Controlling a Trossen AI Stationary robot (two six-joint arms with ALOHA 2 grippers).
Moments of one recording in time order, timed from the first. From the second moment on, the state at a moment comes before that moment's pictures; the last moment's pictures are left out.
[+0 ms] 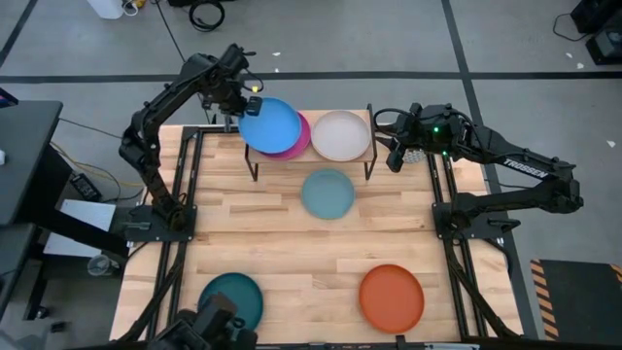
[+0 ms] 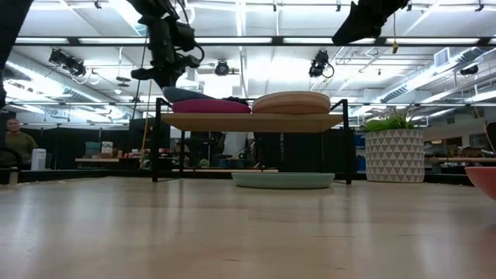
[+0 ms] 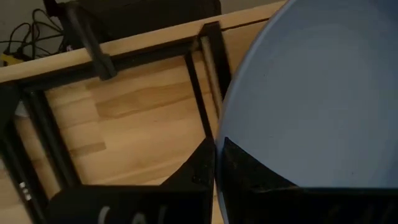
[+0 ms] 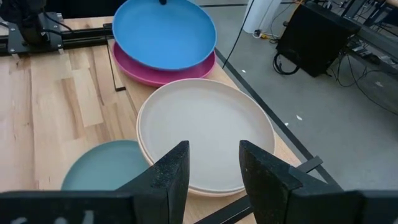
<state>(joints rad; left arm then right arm) 0.92 1.75 1.80 -1.33 0.03 -0.39 -0.39 0.95 1.08 -0.60 0.16 -0.10</state>
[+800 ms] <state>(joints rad) 0.92 1.76 1.80 -1.30 0.03 -0.37 -0.39 0.95 1.08 -0.60 0.16 -0.11</state>
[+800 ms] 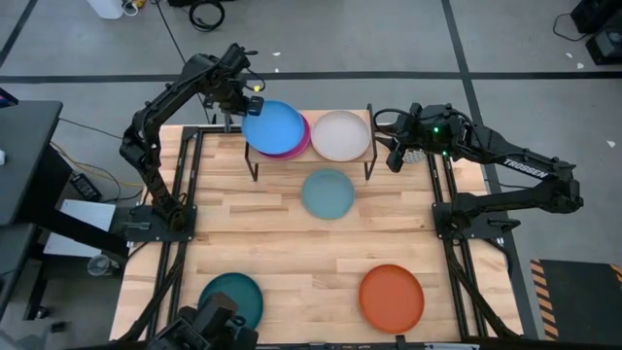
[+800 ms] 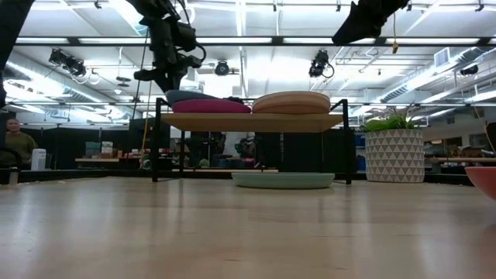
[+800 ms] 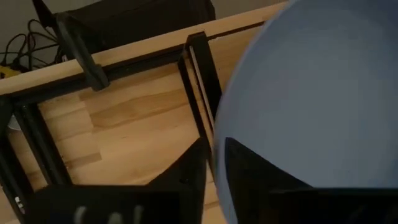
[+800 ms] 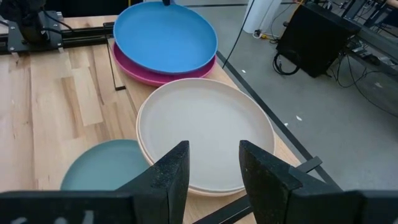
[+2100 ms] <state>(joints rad) 0.54 1.54 1.79 -1.28 0.20 0.14 -0.39 0.95 1.08 -0.66 0.16 -0.19</state>
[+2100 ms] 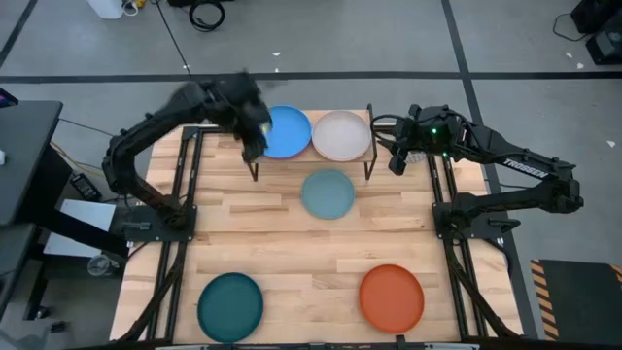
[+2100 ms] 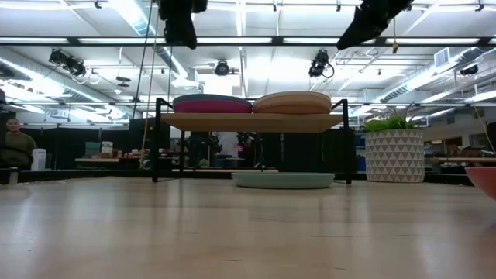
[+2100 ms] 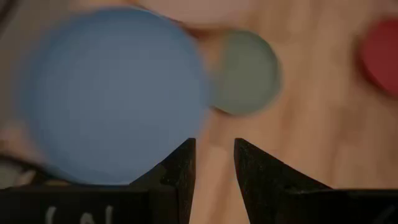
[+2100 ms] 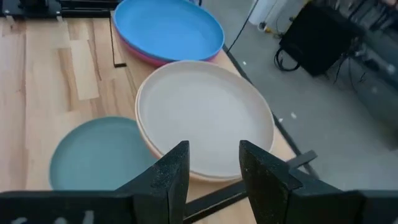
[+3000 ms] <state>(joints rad) -0.18 1.51 0.95 -0.78 0.64 -0.49 -0.39 0.95 1.08 -0.64 0.08 -0.31</state>
